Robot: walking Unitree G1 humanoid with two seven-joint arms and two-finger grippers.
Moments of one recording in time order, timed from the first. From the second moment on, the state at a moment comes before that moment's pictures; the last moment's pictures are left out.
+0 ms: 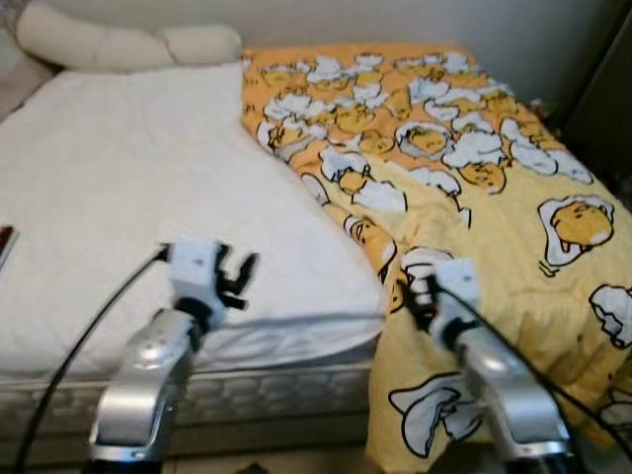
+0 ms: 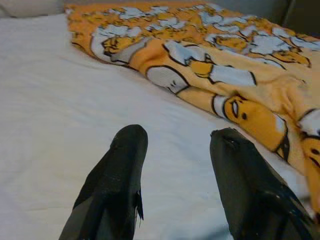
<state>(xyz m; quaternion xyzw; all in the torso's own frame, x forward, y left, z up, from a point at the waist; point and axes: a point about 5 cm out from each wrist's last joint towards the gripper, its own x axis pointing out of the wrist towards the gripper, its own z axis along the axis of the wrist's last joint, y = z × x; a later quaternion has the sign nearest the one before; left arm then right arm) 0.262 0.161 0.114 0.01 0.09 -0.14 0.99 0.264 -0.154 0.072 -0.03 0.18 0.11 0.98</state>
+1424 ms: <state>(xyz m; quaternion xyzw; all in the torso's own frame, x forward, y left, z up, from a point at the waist) 0.278 0.147 0.121 0.07 0.16 -0.40 0.90 0.328 -0.177 0.050 -0.04 0.29 0.02 0.96</state>
